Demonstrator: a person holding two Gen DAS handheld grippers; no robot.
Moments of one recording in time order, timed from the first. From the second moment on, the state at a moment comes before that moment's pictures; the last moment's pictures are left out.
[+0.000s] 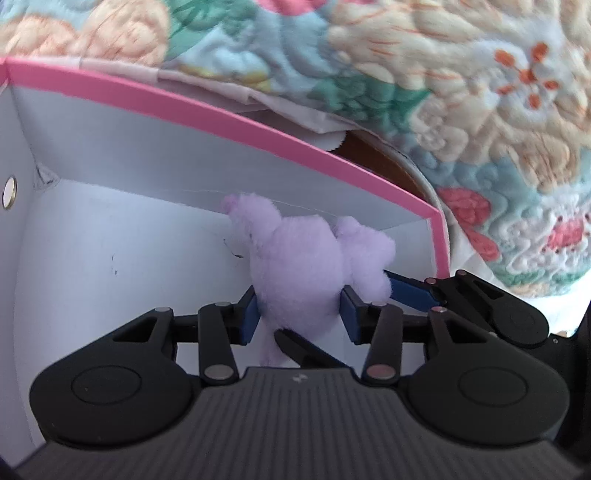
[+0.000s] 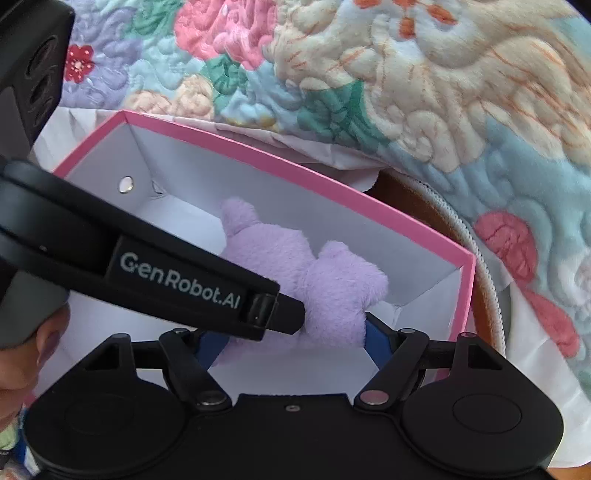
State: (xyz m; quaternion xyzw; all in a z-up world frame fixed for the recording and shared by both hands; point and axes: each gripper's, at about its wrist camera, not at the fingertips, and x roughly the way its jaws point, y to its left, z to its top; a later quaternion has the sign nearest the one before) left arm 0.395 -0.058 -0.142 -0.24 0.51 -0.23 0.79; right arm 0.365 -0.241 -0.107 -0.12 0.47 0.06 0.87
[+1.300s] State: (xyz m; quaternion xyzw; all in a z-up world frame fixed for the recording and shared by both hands) left arm 0.375 -0.095 -0.094 -0.11 0.53 -0.16 0.83; right arm 0.318 -0.280 -0.079 -0.03 0.45 0.10 0.89
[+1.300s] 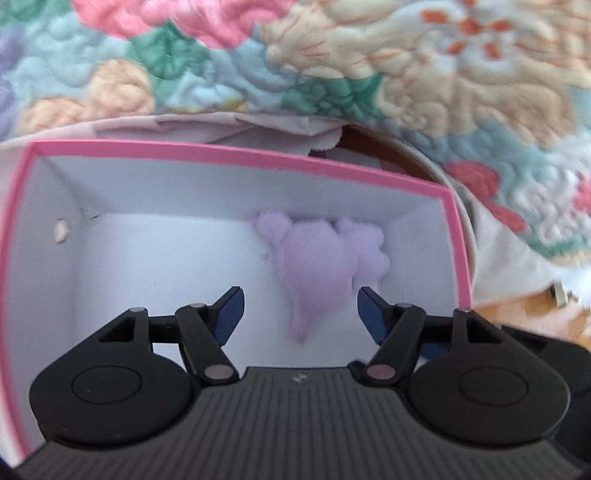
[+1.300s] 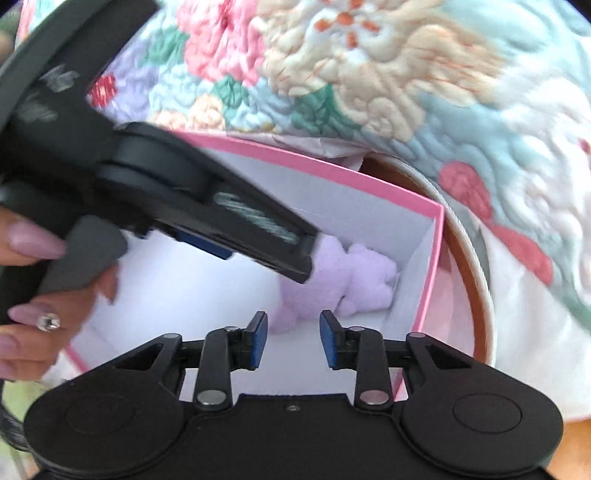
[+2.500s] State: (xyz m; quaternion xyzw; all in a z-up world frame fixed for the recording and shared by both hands) left arm 0.140 0.011 0.101 -0.04 0.50 -0.20 0.84; right arm 0.110 -0.175 0.090 0.00 0.42 0.21 0.89
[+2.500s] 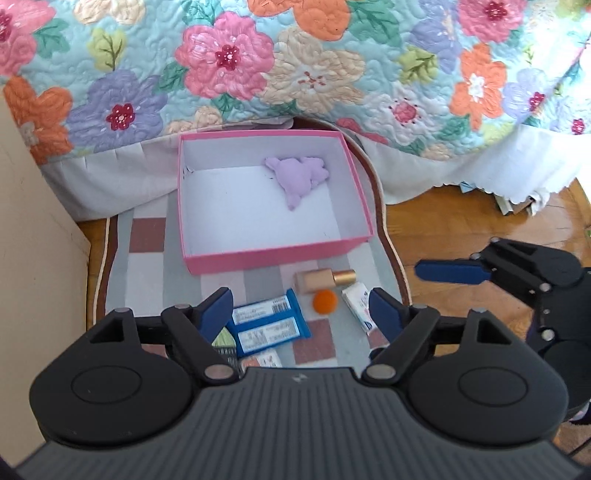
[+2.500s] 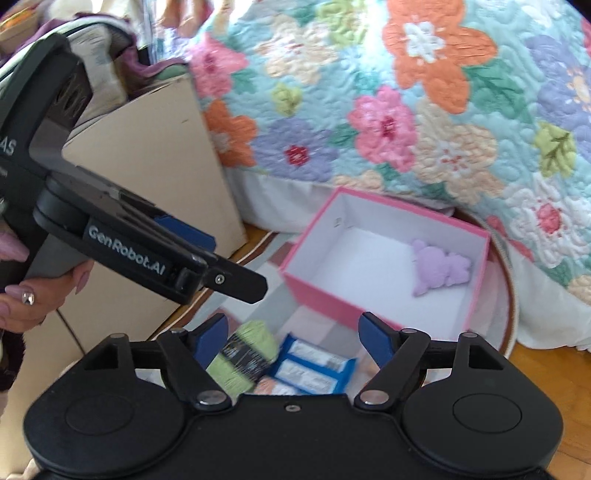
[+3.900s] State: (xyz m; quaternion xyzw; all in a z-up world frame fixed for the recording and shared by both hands) left arm 0.163 0.096 -0.126 -0.11 0.59 -0.17 0.78; right arm 0.150 -0.056 -0.124 0.05 0.49 0.23 0.84
